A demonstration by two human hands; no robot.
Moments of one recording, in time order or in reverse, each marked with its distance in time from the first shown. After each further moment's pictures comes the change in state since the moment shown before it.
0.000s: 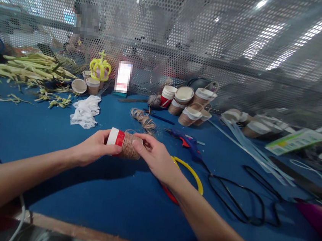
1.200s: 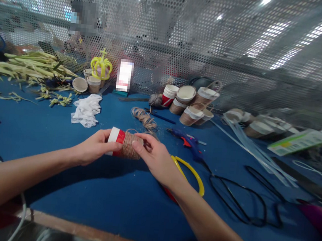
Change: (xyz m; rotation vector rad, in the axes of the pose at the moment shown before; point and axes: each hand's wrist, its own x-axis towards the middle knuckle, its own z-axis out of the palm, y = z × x) left_hand 0.000 -0.003 0.000 -0.033 0.001 0.006; right_hand -0.002 -0.005 0.003 -0.057 0.038 -0.029
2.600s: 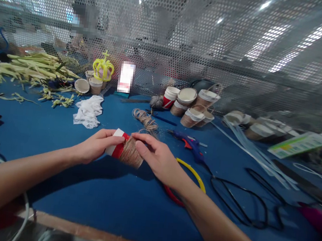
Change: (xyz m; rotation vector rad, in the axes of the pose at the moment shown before) left_hand 0.001 0.006 0.000 -0.151 -0.020 -0.040; right_hand 0.000 -0.007 -0.004 0.000 -0.091 -0.189
